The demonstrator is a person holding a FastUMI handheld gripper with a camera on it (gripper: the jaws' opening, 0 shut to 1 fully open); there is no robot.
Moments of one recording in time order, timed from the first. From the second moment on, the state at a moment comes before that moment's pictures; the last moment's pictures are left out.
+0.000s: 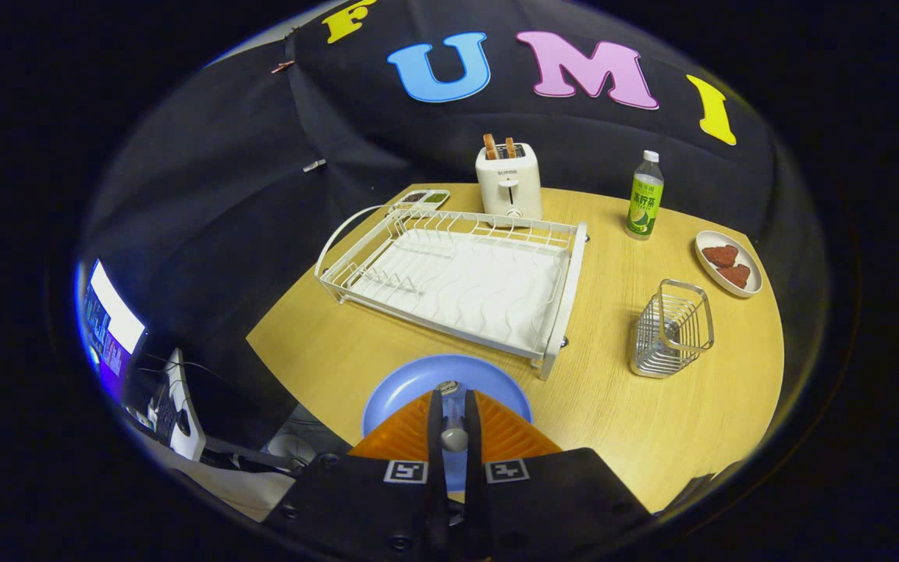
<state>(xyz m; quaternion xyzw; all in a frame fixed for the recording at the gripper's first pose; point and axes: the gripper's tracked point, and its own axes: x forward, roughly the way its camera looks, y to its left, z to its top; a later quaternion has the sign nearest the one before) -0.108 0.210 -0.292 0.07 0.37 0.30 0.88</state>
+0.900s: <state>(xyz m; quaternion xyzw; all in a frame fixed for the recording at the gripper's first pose) -0.137 0.212 -0.385 0.04 0.47 0.27 0.84</state>
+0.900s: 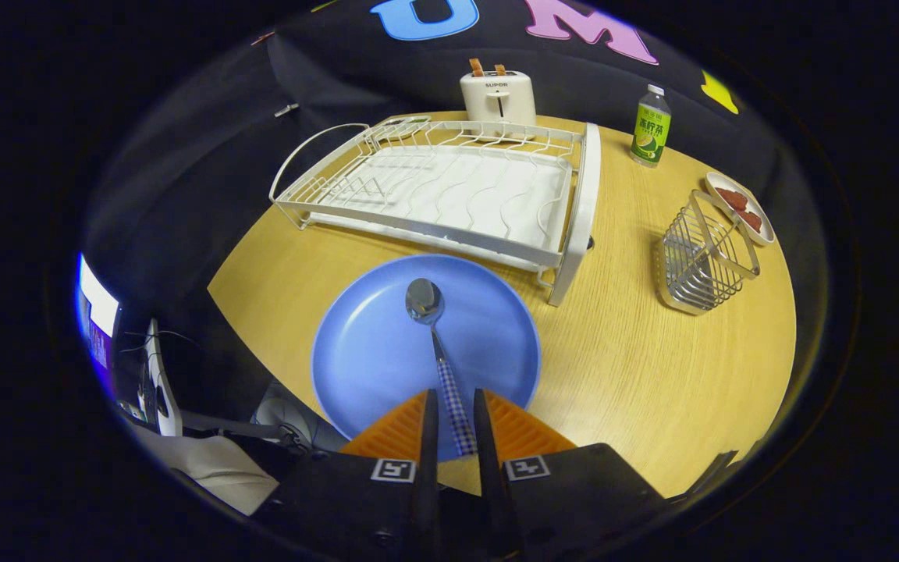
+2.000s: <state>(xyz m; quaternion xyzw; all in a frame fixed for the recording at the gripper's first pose) -0.020 0.134 -0.163 0.05 0.25 0.20 0.95</state>
